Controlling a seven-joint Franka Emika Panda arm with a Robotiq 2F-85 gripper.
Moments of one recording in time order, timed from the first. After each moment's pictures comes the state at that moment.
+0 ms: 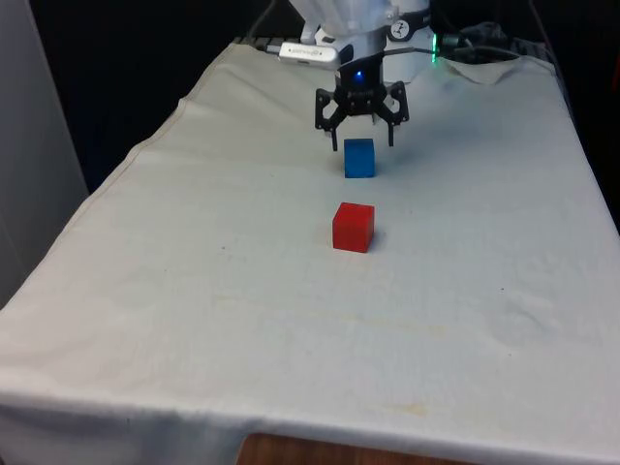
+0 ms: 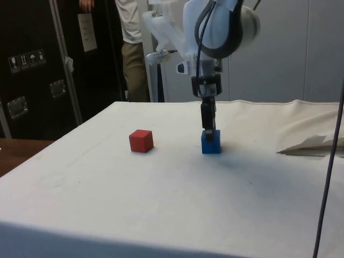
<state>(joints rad) 0.09 0.15 -0.19 -2.62 0.17 2.73 -0.42</state>
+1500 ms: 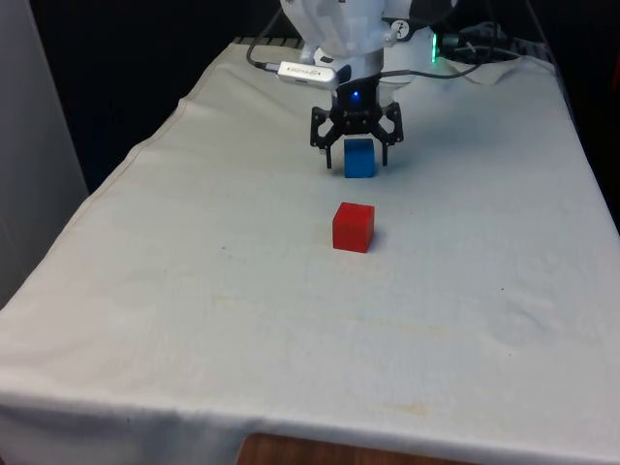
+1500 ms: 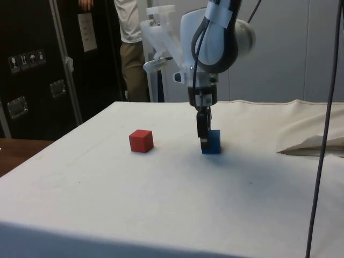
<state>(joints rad) 0.09 0.26 -0.18 -2.58 0.18 2.83 -0.43</state>
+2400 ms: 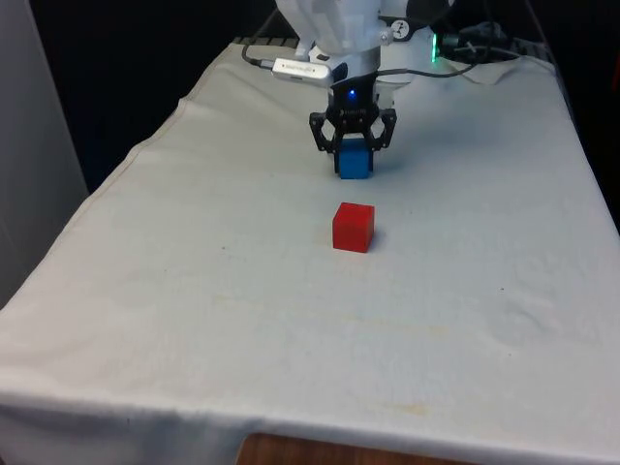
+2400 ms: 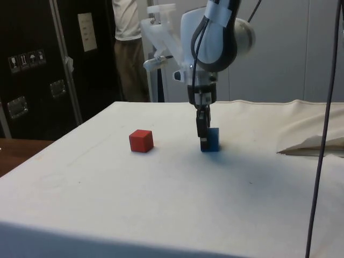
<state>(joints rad) 0.08 0.26 -0.18 -2.57 0.18 2.82 -0.43</state>
